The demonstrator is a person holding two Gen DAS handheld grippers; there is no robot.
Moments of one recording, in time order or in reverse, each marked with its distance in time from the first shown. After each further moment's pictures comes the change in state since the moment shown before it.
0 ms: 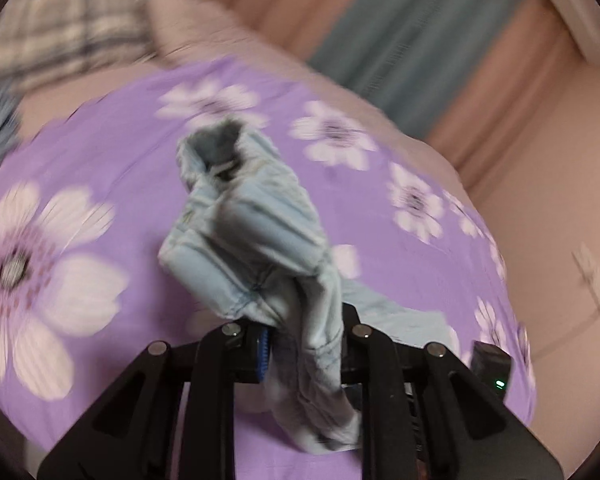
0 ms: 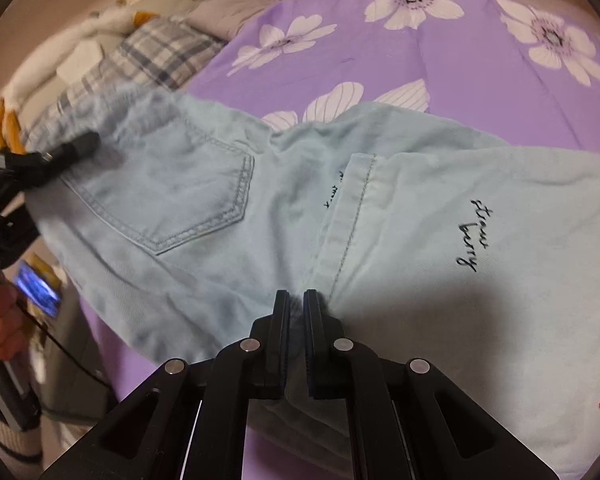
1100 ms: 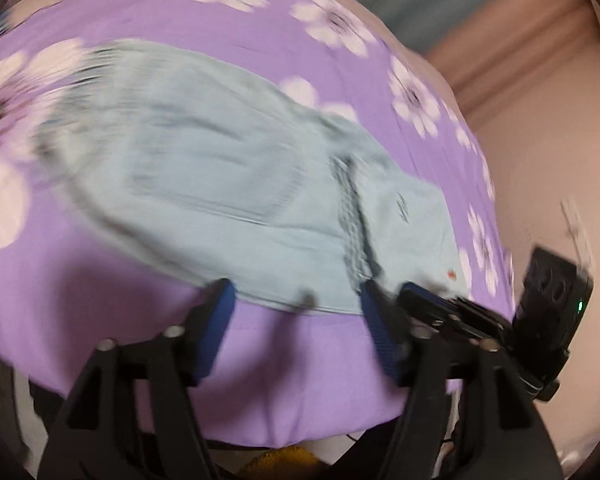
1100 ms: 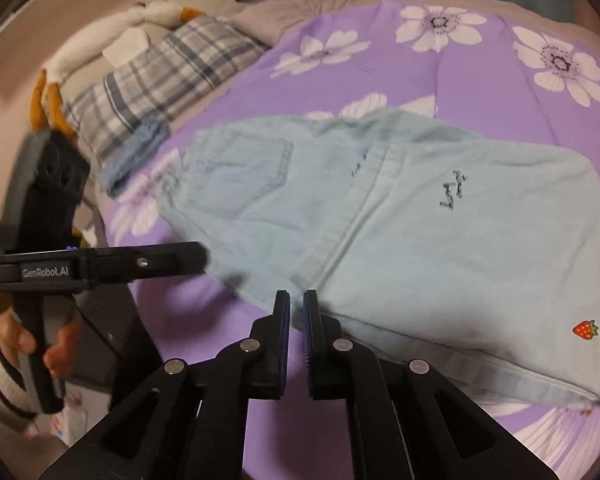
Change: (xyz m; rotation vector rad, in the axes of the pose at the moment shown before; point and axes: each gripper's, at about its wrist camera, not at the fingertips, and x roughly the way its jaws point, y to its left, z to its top) left arm 0.009 0.045 -0.095 -0.159 0.324 -0.047; right arm -0.053 0.013 -0.037 -0.123 -0.045 0.045
